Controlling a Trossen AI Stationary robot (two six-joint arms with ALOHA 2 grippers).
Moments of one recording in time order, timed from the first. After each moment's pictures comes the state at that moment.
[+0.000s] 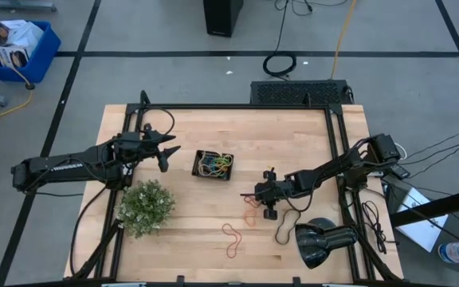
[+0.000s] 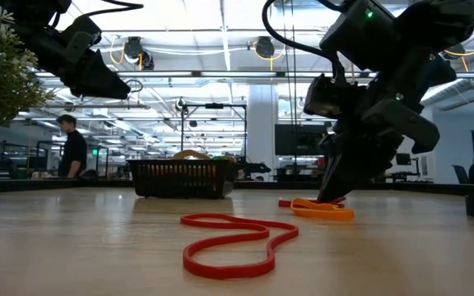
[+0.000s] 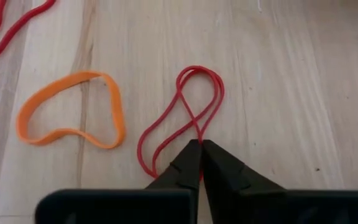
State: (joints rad) left arm 0.27 0.53 0.35 -0.16 -0.19 -0.06; right arm 0.22 1.69 0.69 0.02 0.09 0.24
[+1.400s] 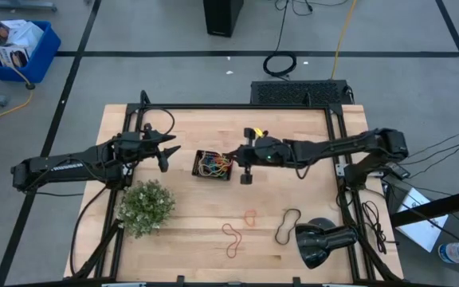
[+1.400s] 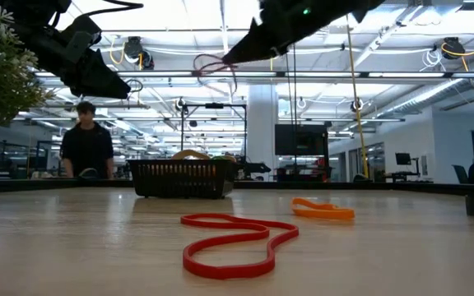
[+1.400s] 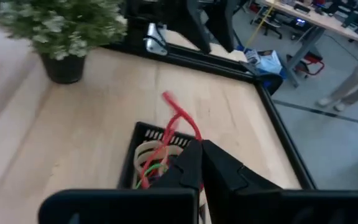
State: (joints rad) left arm 0.27 0.53 0.35 -0.16 -0.18 -0.06; right arm -0.01 1.56 1.07 0.08 0.20 -0.26
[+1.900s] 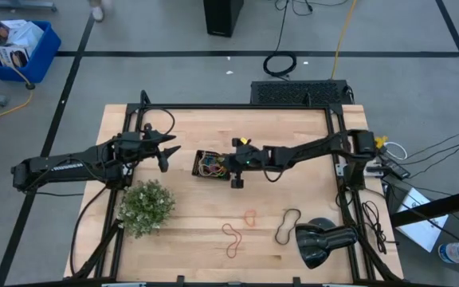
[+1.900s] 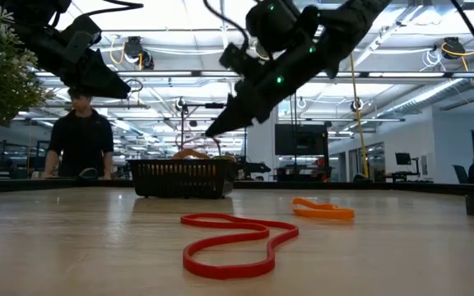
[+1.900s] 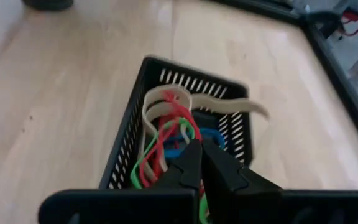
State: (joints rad) left arm 0.27 0.53 0.35 -0.16 -0.18 -0.06; right arm -0.06 1.85 1.08 0.19 0.13 -0.24
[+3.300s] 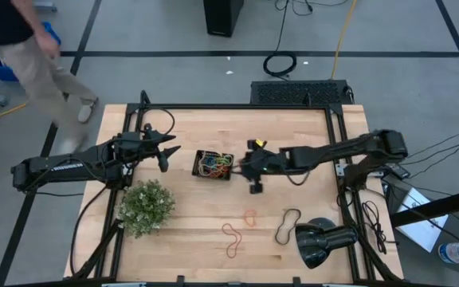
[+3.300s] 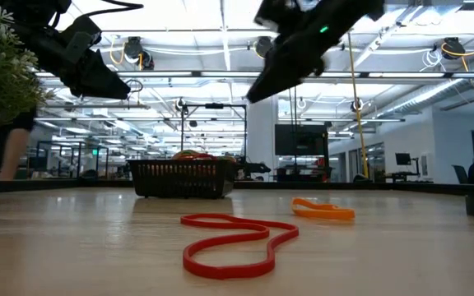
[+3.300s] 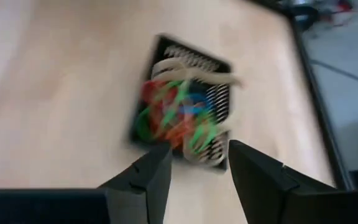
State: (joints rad) left arm 0.27 0.53 0.35 -0.16 -0.19 -0.06; right arm 0.05 1.59 1.07 -0.19 0.26 -0.26
